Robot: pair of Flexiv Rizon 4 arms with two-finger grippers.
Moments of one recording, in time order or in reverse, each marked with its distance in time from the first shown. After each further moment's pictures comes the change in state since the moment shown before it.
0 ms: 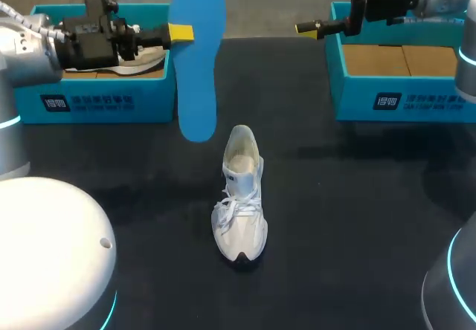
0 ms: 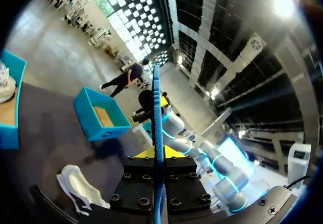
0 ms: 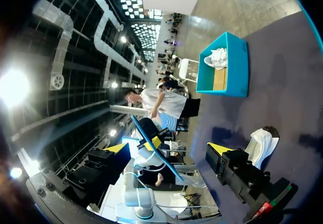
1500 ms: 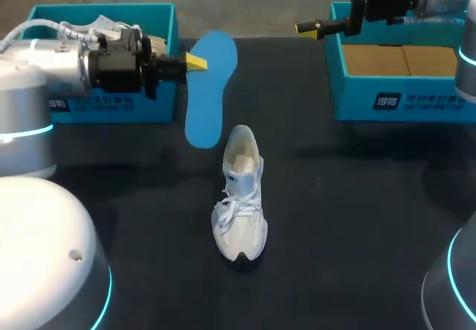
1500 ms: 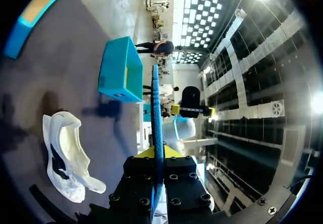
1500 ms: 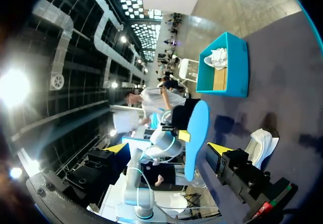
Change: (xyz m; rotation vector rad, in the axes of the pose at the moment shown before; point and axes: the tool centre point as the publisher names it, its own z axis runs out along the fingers) left arm -0.100 0.027 0.023 -0.110 0.001 -0.616; right arm 0.000 0.000 0.000 0.000 0.000 0.000
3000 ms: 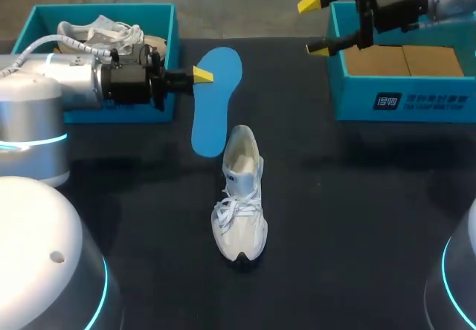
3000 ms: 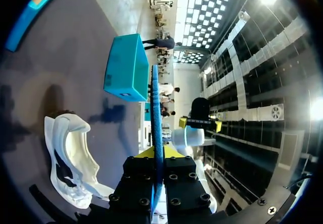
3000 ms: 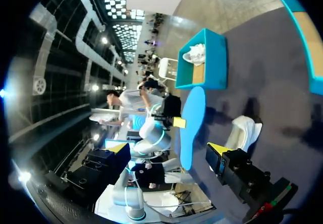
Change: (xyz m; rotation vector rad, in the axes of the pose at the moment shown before) left arm -0.035 -0.011 0.010 -0.012 0.008 -0.032; right arm -0.019 -0.036 -0.004 0.000 -0.194 0.052
